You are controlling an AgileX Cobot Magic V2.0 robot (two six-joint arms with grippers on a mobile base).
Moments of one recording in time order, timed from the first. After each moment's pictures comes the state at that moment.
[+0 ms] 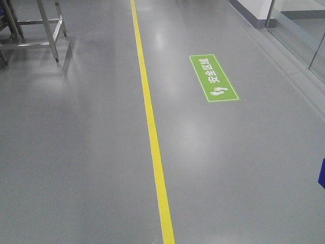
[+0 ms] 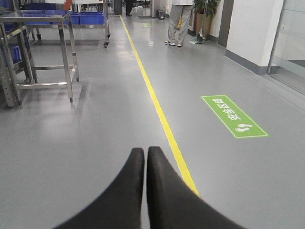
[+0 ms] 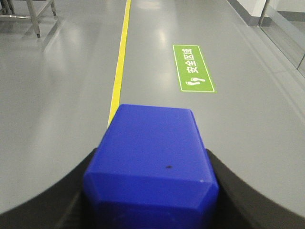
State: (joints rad) left arm 0.00 -0.01 0.03 0.01 0.21 -0.04; right arm -0.06 0.33 -0.38 0.23 0.52 -0.32
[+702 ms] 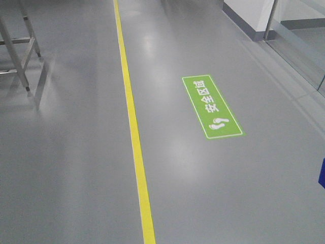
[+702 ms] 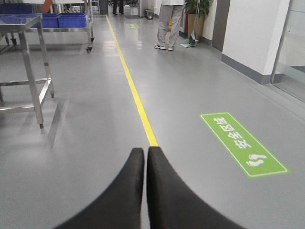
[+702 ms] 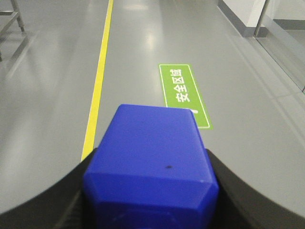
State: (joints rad) left arm 0.00 -0.01 0.03 0.01 0.21 -0.04; right arm -0.06 0.33 -0.38 0.23 0.52 -0.32
